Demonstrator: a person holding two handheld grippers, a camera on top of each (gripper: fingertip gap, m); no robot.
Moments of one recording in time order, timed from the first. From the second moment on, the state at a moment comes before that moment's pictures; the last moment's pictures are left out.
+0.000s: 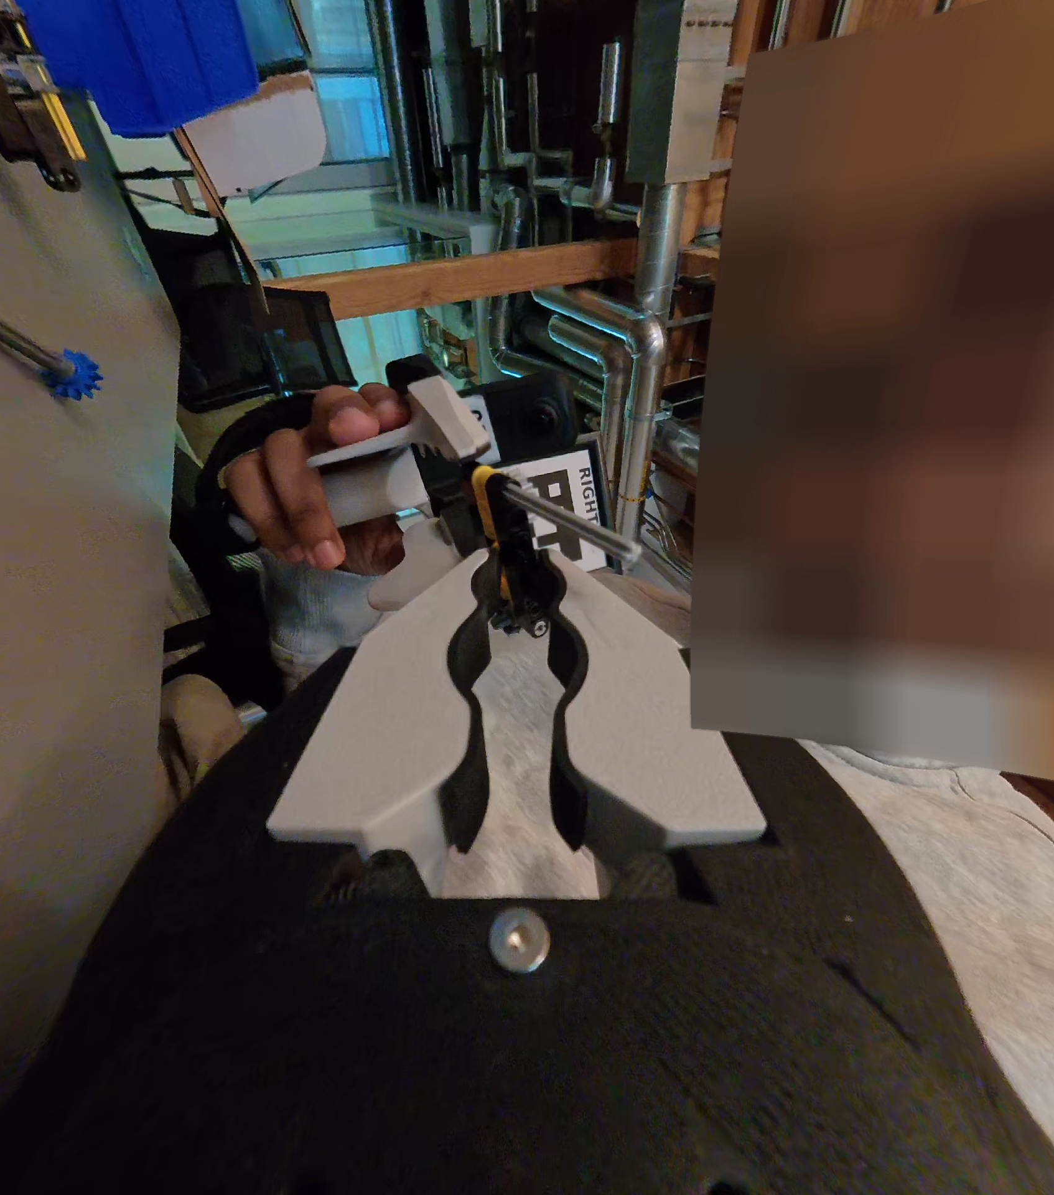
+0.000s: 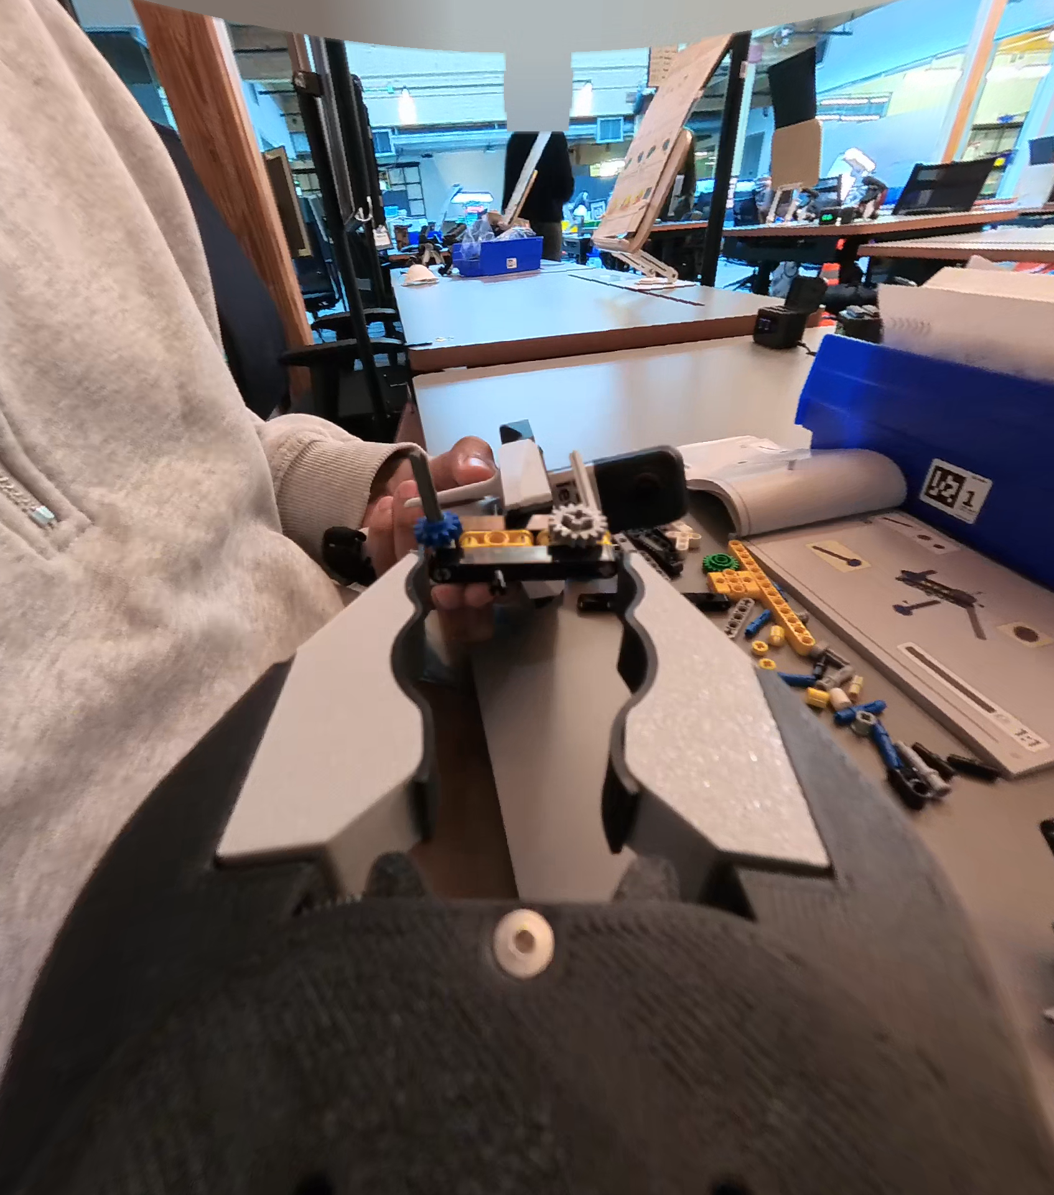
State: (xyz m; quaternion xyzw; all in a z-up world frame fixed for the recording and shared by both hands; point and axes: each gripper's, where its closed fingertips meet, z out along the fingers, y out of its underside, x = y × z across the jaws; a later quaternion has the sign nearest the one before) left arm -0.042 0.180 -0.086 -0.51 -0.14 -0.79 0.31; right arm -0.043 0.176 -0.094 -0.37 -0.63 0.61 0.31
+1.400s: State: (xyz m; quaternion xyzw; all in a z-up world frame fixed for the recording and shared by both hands) left arm -0.067 0.201 -0.114 -0.66 -0.16 -0.61 0.41; right arm -0.070 0.193 -0.117 -0.43 -0.64 0.51 0.38
